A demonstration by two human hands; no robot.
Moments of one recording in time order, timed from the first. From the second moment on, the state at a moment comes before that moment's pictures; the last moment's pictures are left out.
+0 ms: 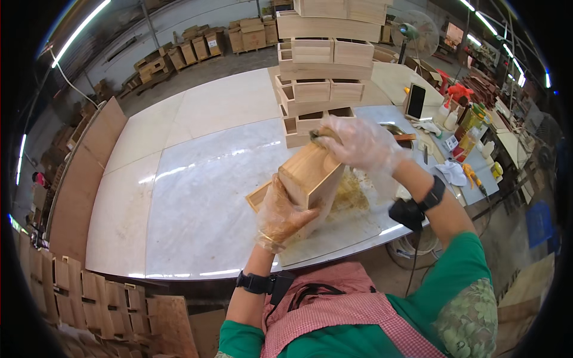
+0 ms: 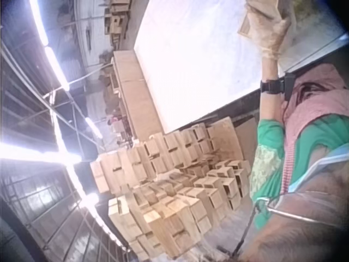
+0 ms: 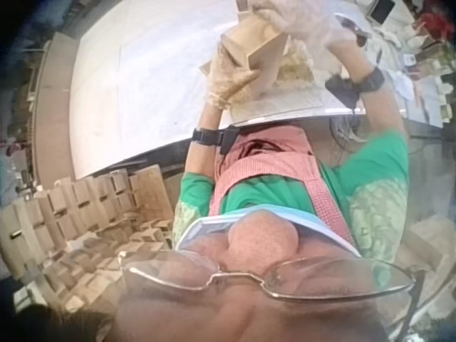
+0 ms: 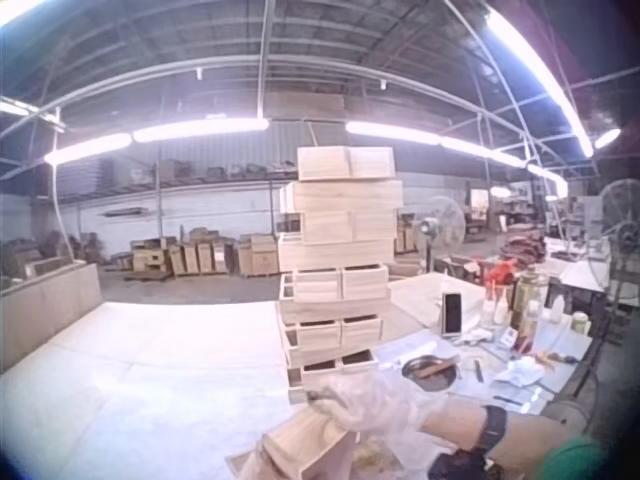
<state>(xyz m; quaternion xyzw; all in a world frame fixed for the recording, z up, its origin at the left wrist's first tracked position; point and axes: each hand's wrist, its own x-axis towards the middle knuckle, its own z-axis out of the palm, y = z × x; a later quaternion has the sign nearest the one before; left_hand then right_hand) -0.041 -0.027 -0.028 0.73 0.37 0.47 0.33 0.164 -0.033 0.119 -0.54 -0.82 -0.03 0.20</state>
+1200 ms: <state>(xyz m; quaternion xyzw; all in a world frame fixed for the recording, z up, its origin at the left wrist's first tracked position) 0.001 -0.061 0.058 0.80 0.47 0.14 0.34 0.353 -0.021 -0.009 -0.81 -0.53 0.02 0.25</state>
